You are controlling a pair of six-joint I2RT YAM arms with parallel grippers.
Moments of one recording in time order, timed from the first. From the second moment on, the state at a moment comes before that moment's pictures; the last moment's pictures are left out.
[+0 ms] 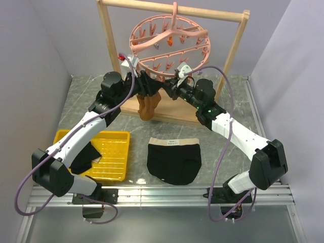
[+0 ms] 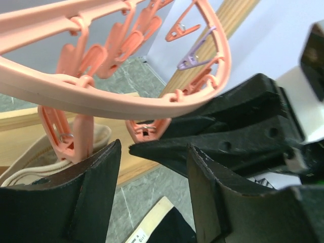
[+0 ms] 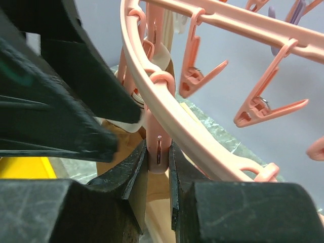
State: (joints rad) left arm -0.50 1.37 1.26 0.14 0.34 -0.48; right arm 0.57 1.45 1.15 0.39 -0.31 -0.09
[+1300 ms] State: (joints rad) left arm -0.53 1.44 1.30 0.19 0.22 -0.54; right arm 0.58 1.45 1.17 0.35 -0.29 -0.07
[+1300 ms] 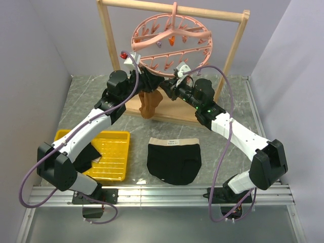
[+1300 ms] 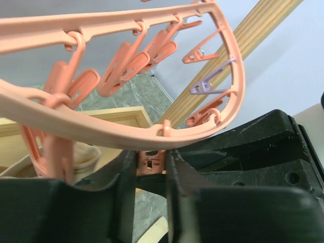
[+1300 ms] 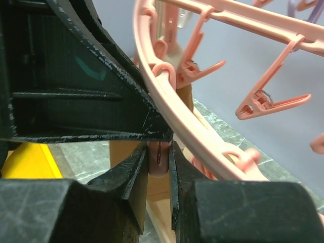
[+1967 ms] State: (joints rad) left arm -0.53 1.44 1.30 0.20 0.22 -0.54; right arm 0.59 1.35 1.12 0.18 -0.36 -0.10
